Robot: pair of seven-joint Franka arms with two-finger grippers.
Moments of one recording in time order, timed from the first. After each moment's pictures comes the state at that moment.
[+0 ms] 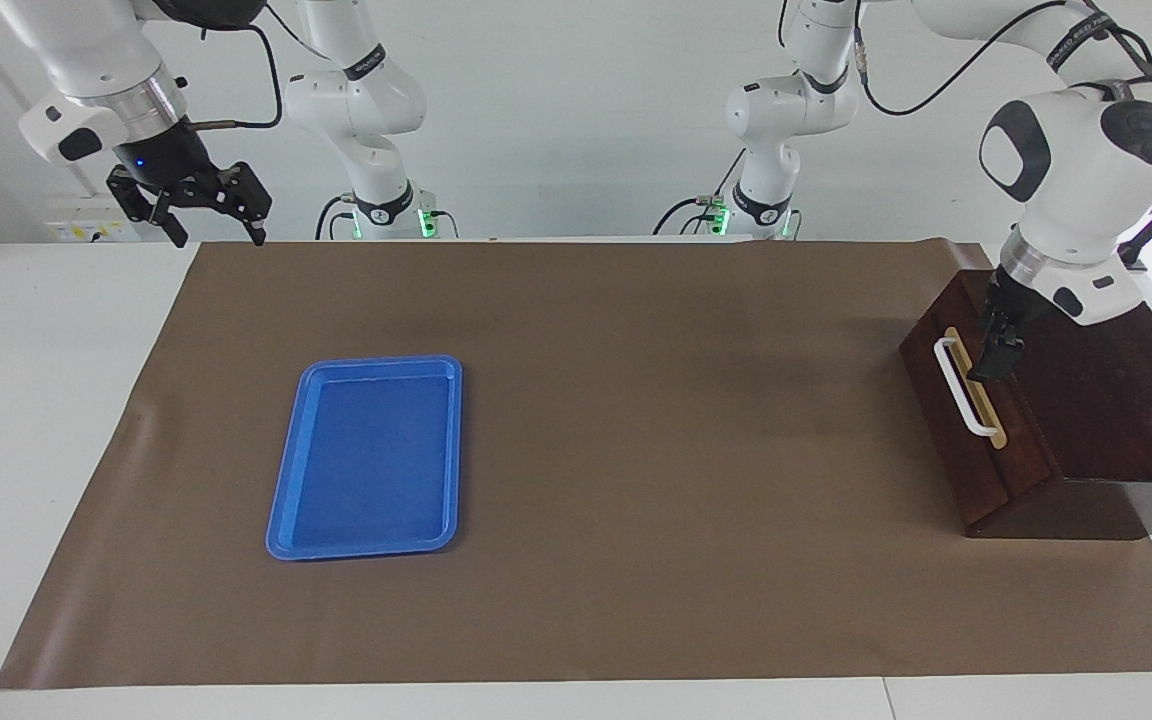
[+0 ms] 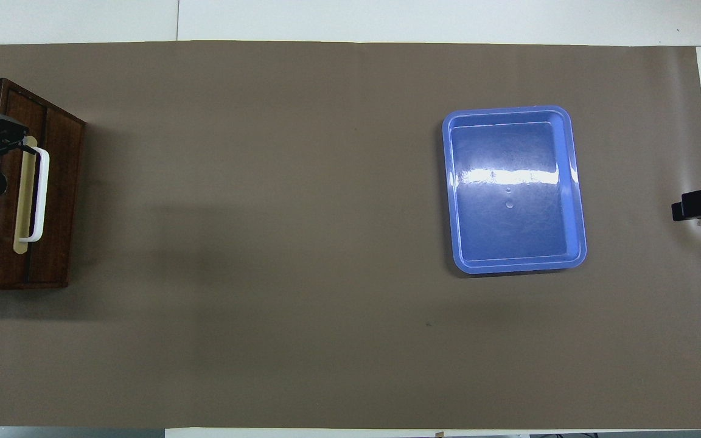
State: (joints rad) left arm 0.08 0.07 -0.05 -1.71 0.08 1.80 -0.86; right arm -0.03 -0.12 -0.04 -1.66 0.01 1.53 -0.06
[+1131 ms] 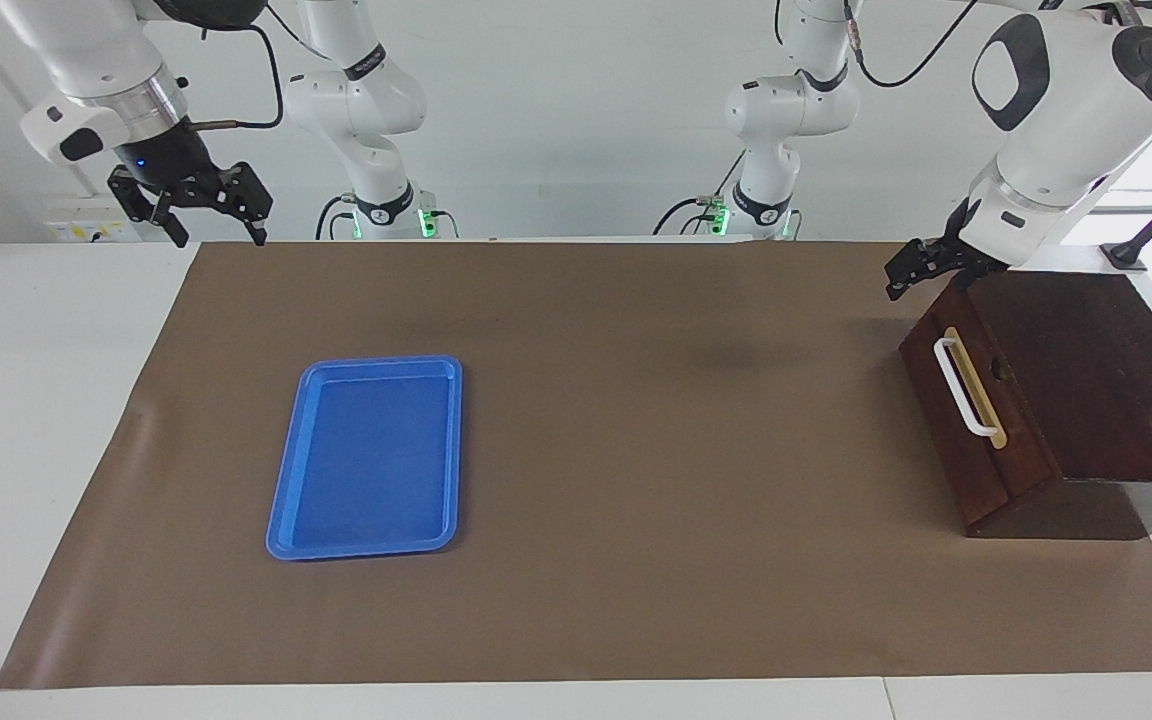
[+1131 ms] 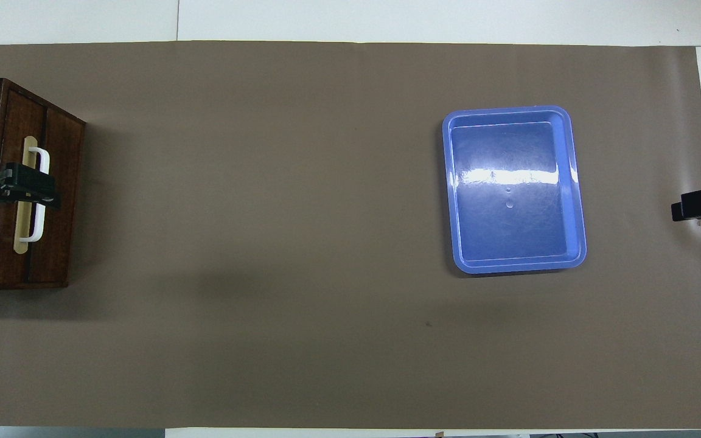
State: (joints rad) left arm 0.02 0.00 -0.05 -1.62 -0.02 1.51 -0.08; right arm -0.03 -0.12 -0.04 -1.66 0.01 1.53 -0.06
